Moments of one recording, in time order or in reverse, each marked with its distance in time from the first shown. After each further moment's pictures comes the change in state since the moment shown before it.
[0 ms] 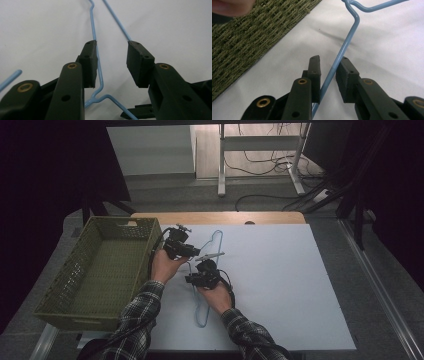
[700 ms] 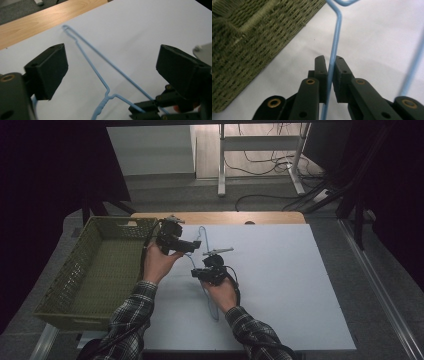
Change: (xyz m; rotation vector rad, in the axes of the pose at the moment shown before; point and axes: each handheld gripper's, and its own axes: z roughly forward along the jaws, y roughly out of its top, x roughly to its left) left arm -0.015 0.008 -0.053 -0.157 0.068 0.058; right arm -0.004 0.011 -0.029 -0.040 -0.020 0.064
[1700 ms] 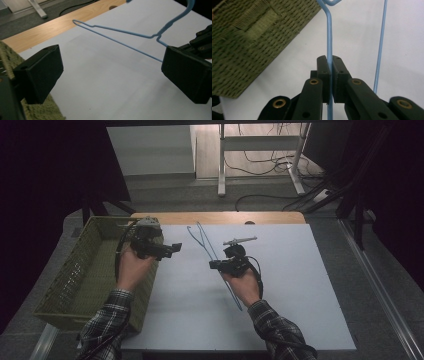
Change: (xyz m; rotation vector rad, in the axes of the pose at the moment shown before) left arm 0.022 -0.033 -0.054 -0.101 -0.023 0.035; right arm -0.018 0.021 -0.073 -0.002 -0.011 -0.001
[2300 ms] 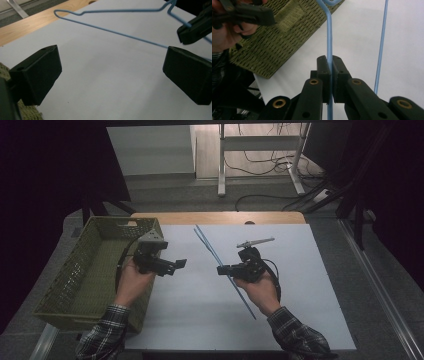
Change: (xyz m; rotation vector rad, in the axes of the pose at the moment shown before) left arm -0.033 -0.022 -0.005 0.017 -0.088 0.067; right arm 0.011 -0.007 -0.055 0.018 0.110 -0.004
